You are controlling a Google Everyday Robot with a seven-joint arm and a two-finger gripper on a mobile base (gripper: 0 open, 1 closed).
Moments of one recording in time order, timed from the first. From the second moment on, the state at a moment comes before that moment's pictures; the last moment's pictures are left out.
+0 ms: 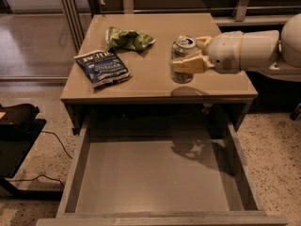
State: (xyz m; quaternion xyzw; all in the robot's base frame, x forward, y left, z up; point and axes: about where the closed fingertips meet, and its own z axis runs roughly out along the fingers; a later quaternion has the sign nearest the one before) arm 0.602 -0.094 0.933 -0.46 0.67 0.25 0.53
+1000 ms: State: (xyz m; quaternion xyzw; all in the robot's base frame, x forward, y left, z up) arm 0.483 -0.119 0.880 -0.46 0.70 0.25 0.50
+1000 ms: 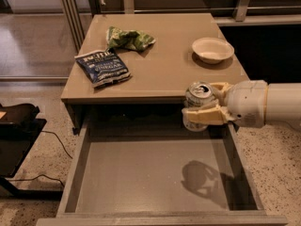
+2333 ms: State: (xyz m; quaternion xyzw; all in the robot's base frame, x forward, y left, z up) arm 0.472 -0.115 0.764 -0.40 0.73 0.30 0.46
